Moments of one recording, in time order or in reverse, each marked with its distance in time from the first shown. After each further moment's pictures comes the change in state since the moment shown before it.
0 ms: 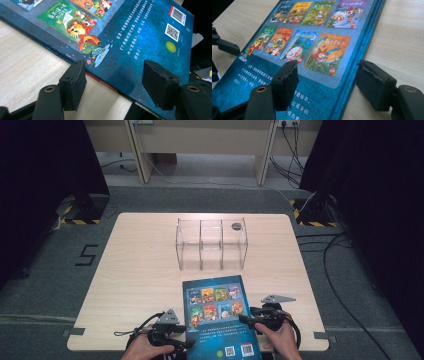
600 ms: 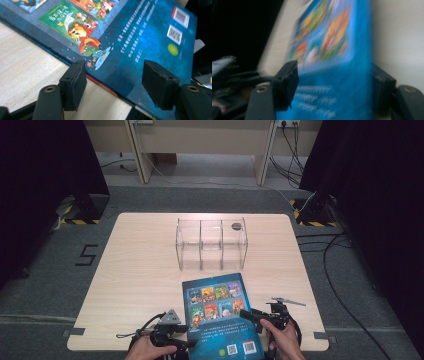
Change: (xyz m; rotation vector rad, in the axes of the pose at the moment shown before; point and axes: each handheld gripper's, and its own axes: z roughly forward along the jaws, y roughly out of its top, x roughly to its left) left arm -0.006 0.000 0.007 -0.052 0.009 -0.025; right arm -0.012 -0.013 0.000 -0.099 0.203 0.431
